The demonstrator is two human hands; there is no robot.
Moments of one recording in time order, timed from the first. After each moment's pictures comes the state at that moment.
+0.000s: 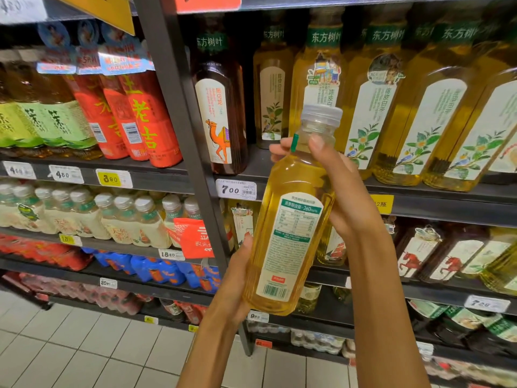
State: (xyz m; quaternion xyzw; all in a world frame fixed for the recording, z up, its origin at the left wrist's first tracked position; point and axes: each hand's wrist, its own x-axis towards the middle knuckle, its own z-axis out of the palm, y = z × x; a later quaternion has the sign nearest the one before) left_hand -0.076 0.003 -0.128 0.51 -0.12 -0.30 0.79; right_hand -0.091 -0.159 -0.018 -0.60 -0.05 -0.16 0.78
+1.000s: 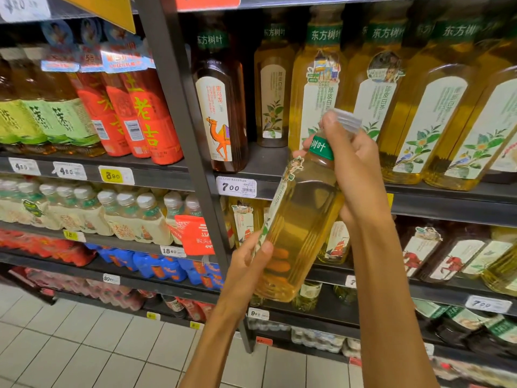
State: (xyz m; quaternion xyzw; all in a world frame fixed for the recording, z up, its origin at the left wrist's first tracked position) left_hand -0.079 -0.005 -0.133 0.66 -0.18 -0.18 0.71; right_hand -0.088 -0.166 -0.007 -0.60 0.03 -0.27 0.75
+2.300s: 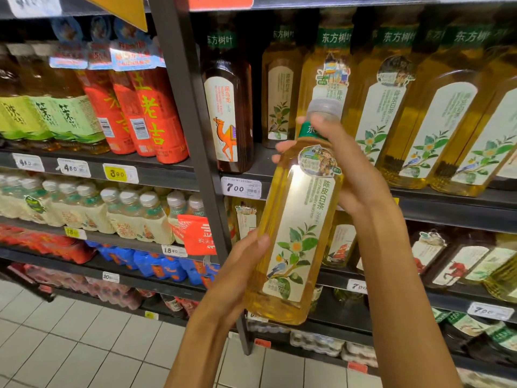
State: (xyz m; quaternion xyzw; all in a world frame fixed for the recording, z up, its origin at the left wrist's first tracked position) left_hand -0.082 0.014 -0.103 0.53 -0.17 -0.32 0.76; right_hand -0.073 -0.168 0.003 -0.58 -0.02 -0.10 0.81
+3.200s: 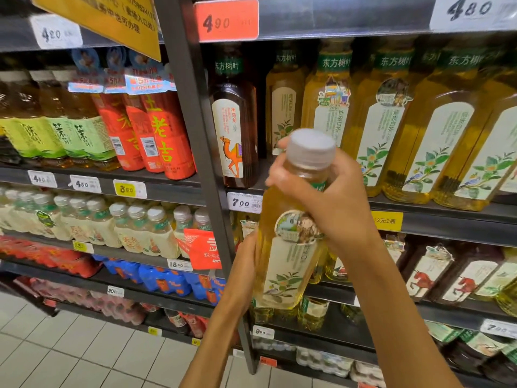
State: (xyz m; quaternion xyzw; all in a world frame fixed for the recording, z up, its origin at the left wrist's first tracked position) left_hand -0.046 -0.012 -0.119 0.62 -0.15 -0.16 0.75; right_hand -0.104 -0.123 0.007 -0.69 -0.11 -0.28 0.66
